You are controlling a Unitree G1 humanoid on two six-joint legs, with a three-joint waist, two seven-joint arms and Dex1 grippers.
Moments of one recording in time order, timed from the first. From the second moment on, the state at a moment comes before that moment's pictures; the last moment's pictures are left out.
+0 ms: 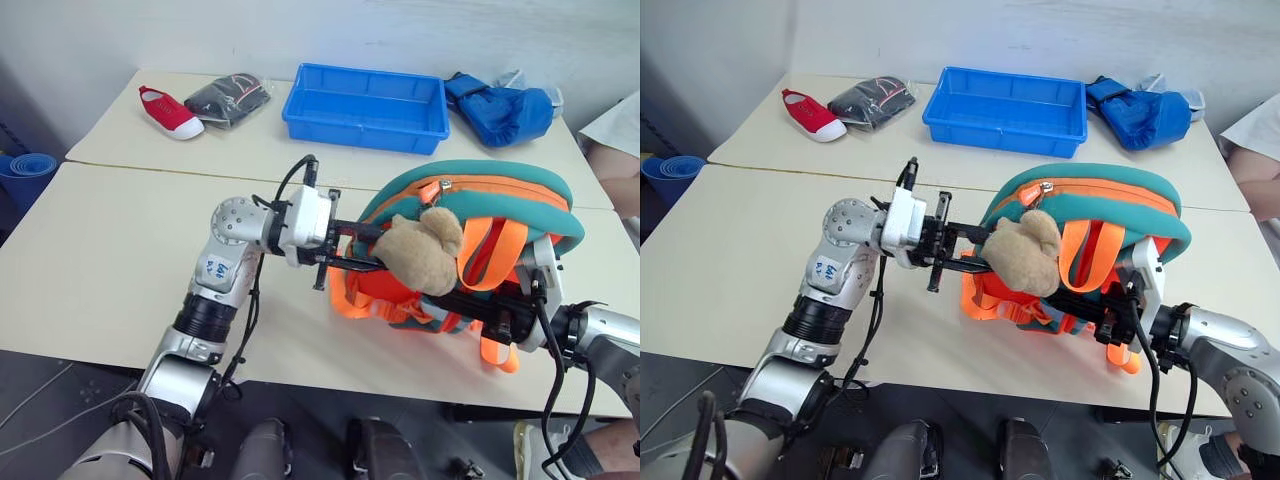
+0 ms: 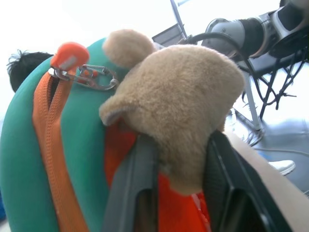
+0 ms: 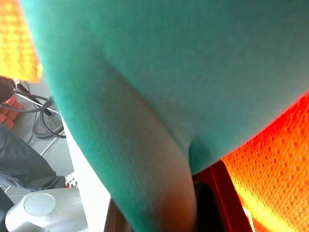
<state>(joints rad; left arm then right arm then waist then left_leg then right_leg) -0.84 0.30 -0.15 0.20 -0.41 -0.04 -1.34 -0.01 -0.81 -0.33 -0.51 0.99 0.78 0.79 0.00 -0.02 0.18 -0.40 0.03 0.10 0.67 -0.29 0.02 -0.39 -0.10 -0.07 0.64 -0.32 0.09</state>
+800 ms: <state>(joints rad) -0.80 0.42 -0.13 0.82 -0.15 -0.33 -1.29 0.14 -0.62 -0.35 -0.61 0.89 0.63 0.66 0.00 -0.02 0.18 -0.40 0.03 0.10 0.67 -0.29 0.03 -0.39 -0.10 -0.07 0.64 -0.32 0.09</state>
